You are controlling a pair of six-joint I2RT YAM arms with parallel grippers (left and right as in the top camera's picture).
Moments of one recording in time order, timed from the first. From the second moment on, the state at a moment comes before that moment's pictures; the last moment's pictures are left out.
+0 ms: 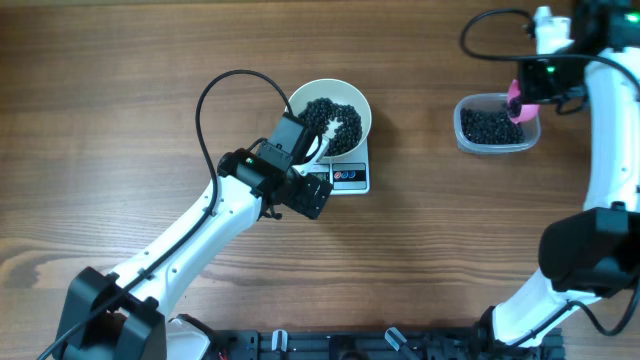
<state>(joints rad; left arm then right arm) -0.56 1.52 1.05 -0.74 -0.02 -0.01 -0.13 1.89 1.96 -1.37 0.06 -0.23</state>
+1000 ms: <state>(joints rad) -0.56 1.52 1.05 -0.74 -0.02 -0.01 0.16 1.97 1.96 -0.88 -0.74 -0.60</state>
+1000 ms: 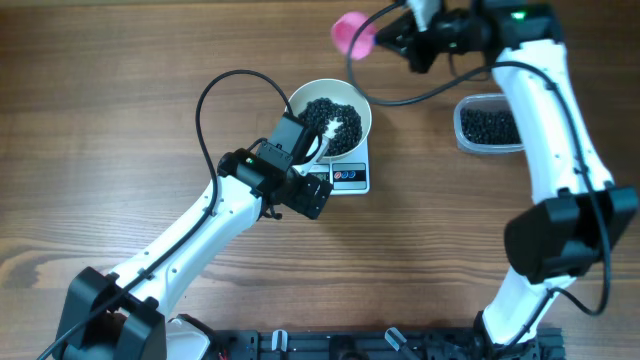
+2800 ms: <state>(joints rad) -0.56 1.52 1.05 -0.74 -0.02 -0.01 0.20 2.22 1.92 -1.08 -0.97 -0.50</state>
